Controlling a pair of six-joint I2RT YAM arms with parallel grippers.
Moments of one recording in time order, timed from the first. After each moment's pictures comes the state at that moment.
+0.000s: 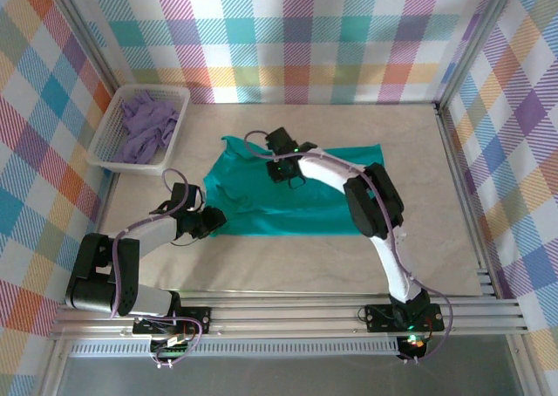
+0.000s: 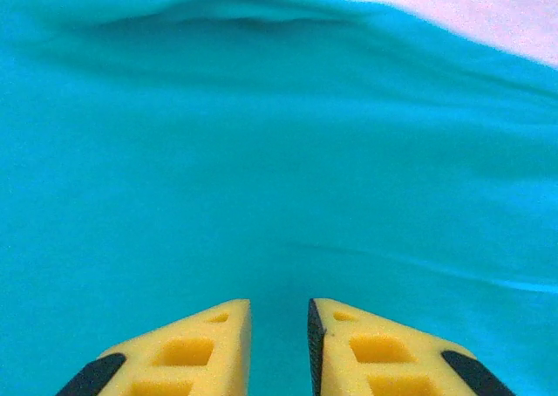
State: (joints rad) left arm -0.14 1.39 0.55 -0.21 0.33 -0.67; right arm 0.66 2.24 1.76 -0.54 0.05 0.29
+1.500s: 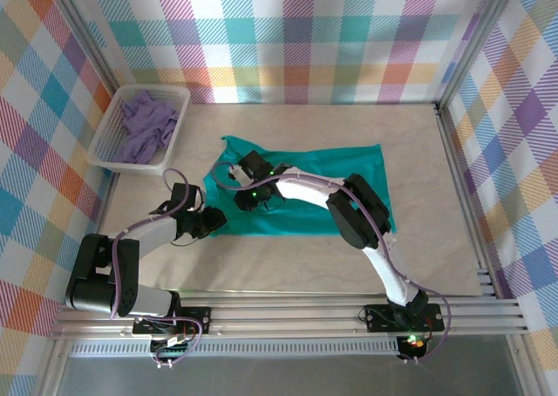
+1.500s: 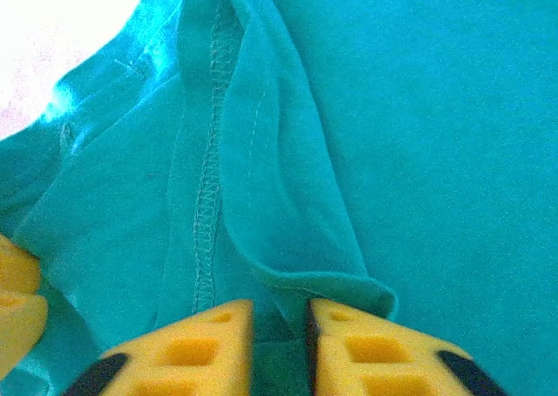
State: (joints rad) left arm -0.14 1.39 0.54 -0.21 0.33 -0.65; right arm 0.86 2.28 1.74 -0.47 -0.21 0.12
